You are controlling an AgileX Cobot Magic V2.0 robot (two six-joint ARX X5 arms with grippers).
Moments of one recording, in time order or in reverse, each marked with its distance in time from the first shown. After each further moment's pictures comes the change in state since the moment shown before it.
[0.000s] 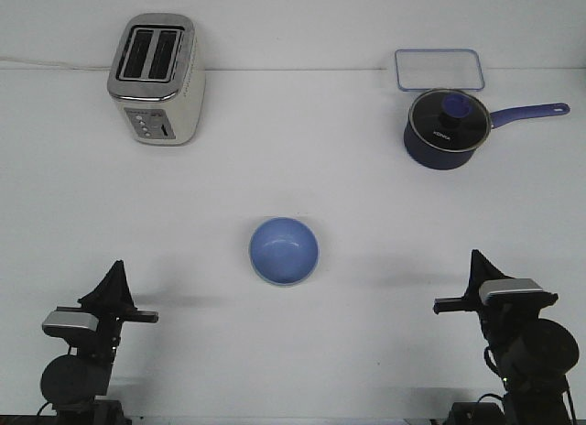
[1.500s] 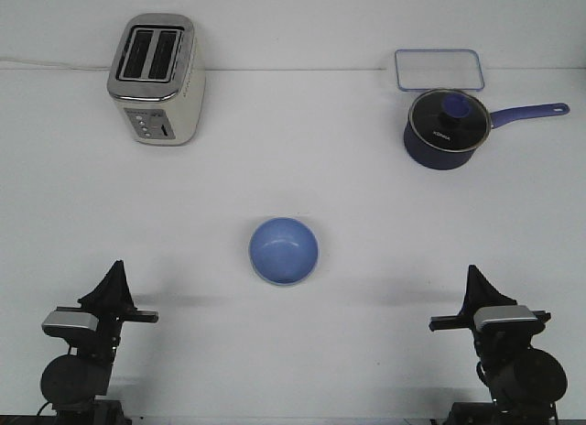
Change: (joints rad) left arm 0.000 0.000 0.000 -0.001 0.000 0.000; right arm 0.000 -0.239 -0.193 0.053 0.000 0.000
